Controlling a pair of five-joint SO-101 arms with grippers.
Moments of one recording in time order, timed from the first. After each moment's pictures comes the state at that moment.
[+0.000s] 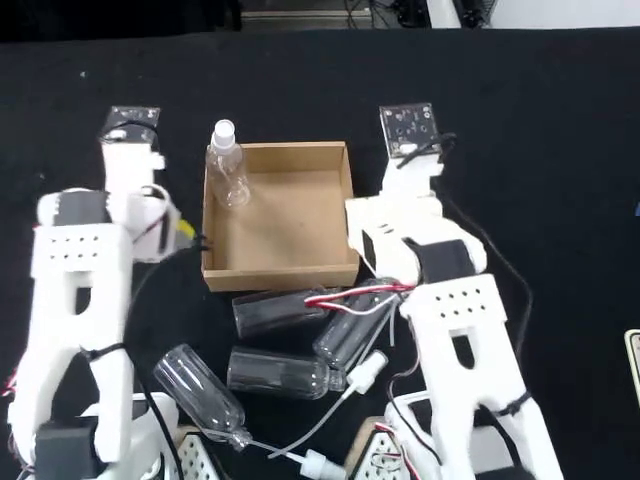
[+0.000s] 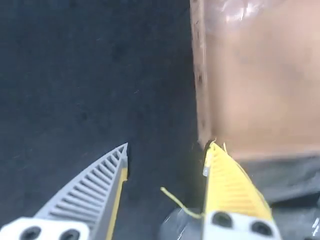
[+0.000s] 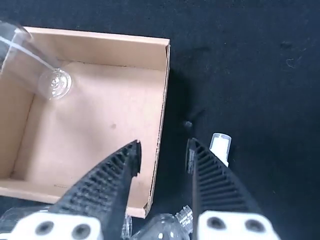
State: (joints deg) left arm -9.6 -26.6 26.2 76.9 -10.9; right arm -10.8 -39.3 44.9 51.7 -4.7
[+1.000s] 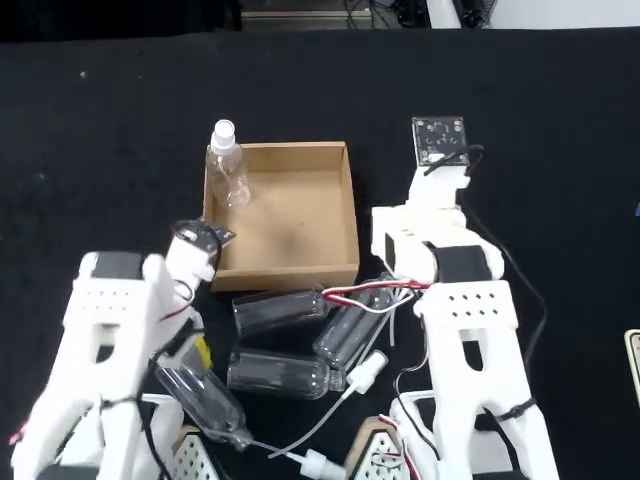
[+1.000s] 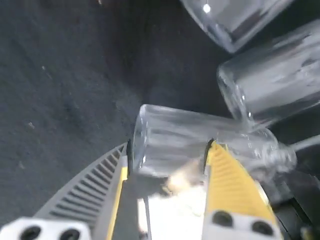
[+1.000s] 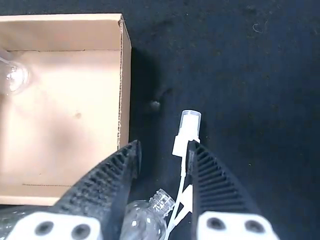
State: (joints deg) left arm -3.1 -39.2 55.1 84.1 -32.7; right arm -4.0 -39.8 48.9 52.0 -4.5
